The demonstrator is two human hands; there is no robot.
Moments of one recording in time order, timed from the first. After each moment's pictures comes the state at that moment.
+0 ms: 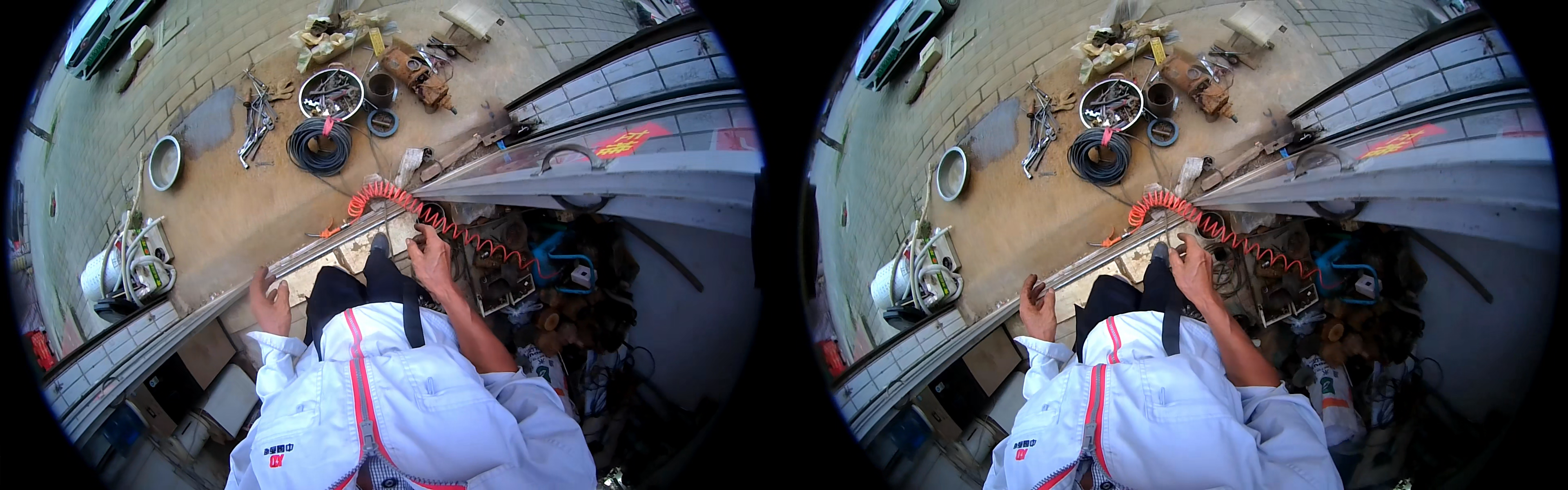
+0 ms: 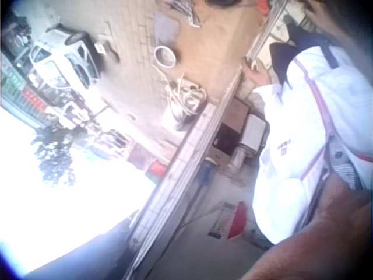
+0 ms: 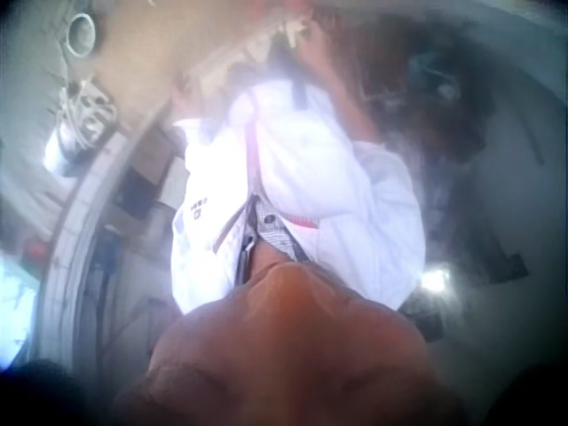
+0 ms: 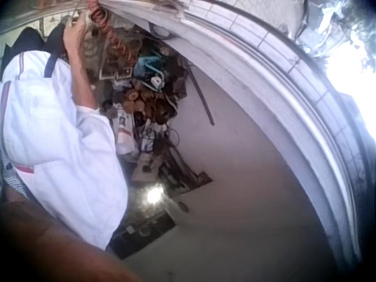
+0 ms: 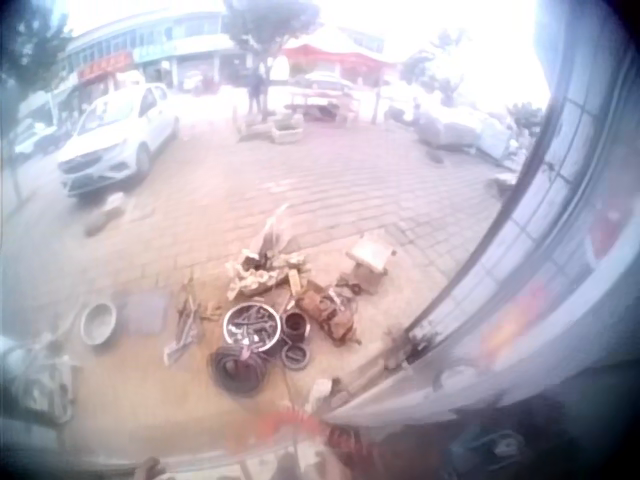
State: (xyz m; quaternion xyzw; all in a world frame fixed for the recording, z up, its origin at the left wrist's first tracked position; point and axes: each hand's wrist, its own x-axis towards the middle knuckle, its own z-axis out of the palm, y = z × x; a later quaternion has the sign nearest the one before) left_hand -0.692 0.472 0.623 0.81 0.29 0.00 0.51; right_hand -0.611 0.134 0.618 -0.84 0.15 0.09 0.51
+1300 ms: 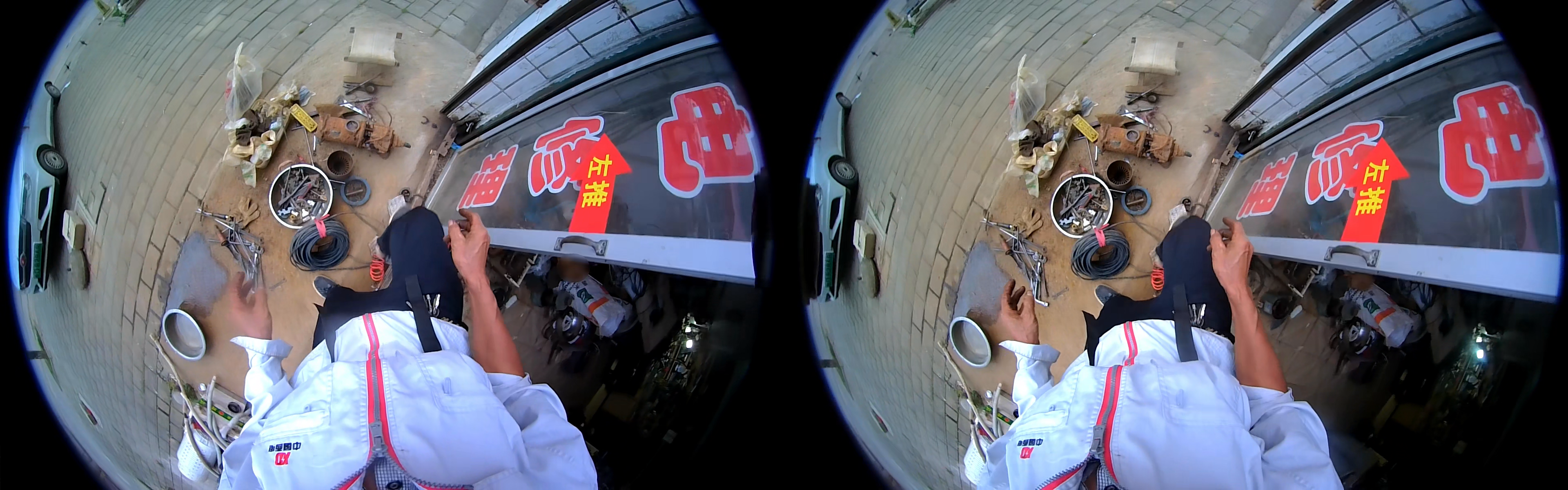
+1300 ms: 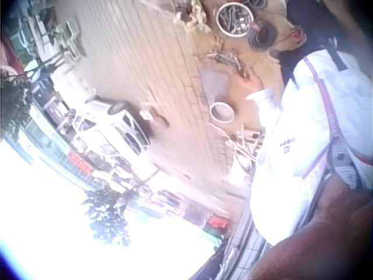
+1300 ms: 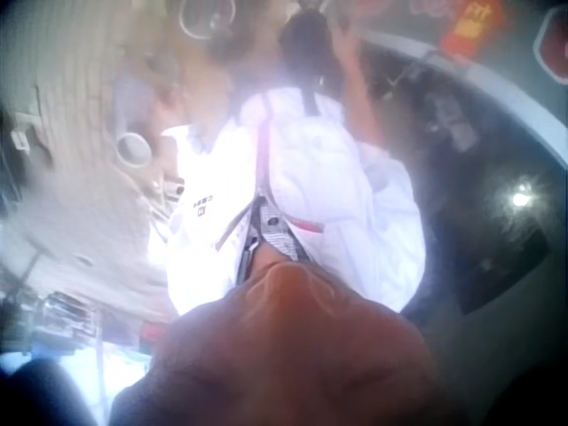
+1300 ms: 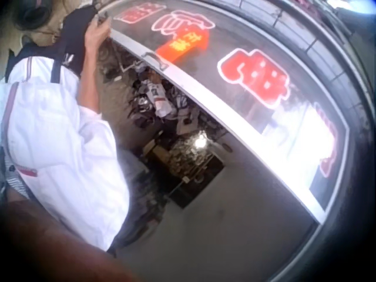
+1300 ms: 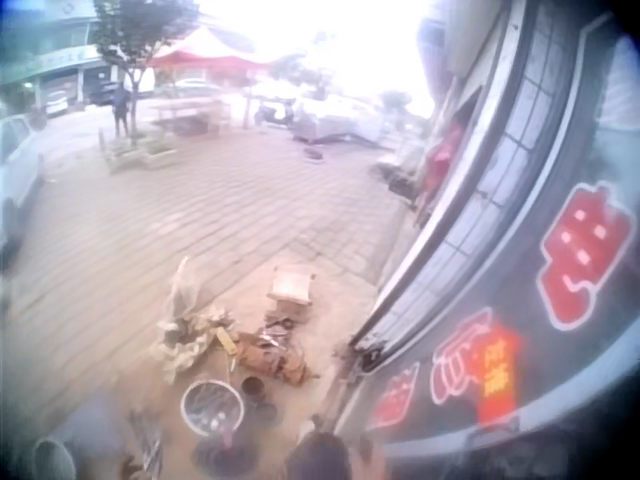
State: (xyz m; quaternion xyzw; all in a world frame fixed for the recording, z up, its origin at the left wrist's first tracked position) left_hand -0.214 0.629 0.652 0.82 0.07 -0.11 0.56; right_hand -0.347 0.211 0.719 -0.77 0.44 -0.17 0.43
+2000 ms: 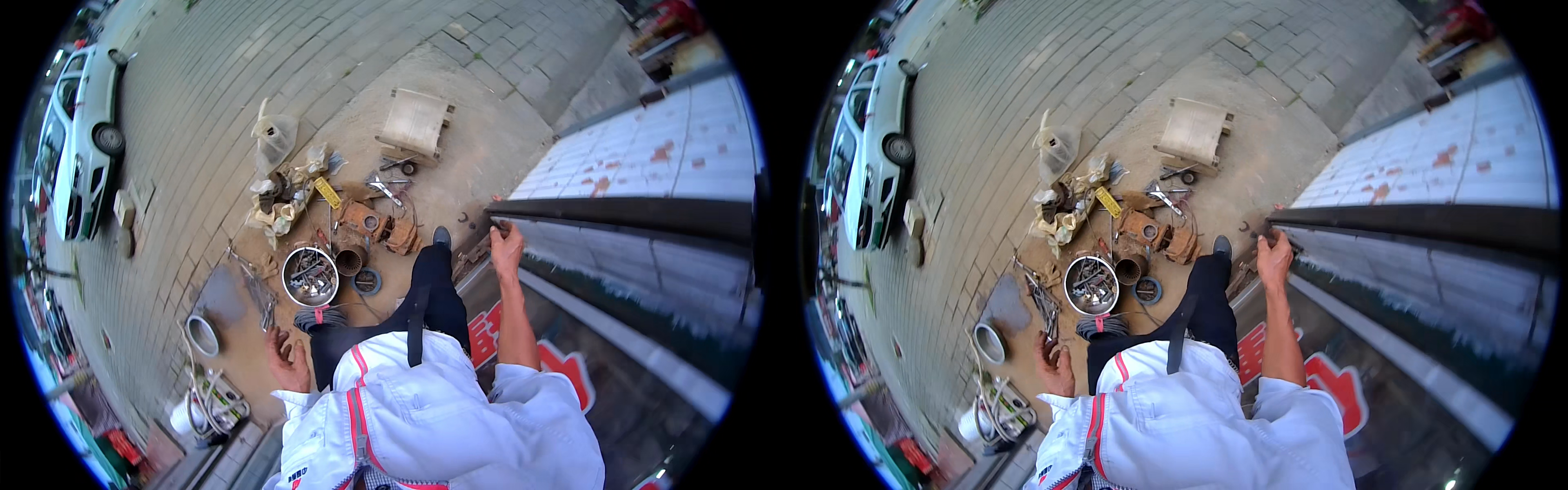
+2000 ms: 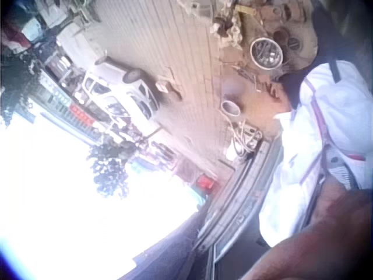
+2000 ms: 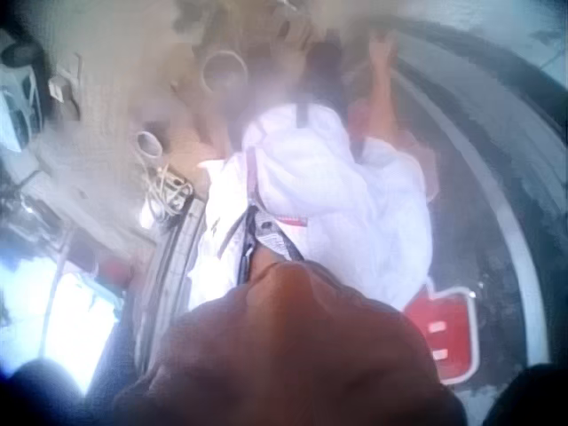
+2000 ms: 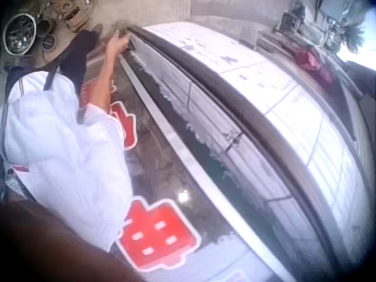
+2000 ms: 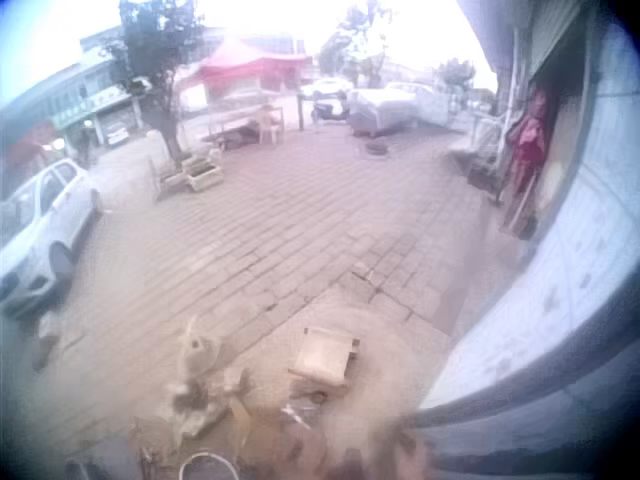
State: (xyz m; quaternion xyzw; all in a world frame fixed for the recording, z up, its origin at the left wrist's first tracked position) left_hand -0.057 0.190 0.701 0.87 0.17 -0.01 0.47; right_hand -0.003 -0.300 0.563 -0.75 0.46 -0.08 0.47
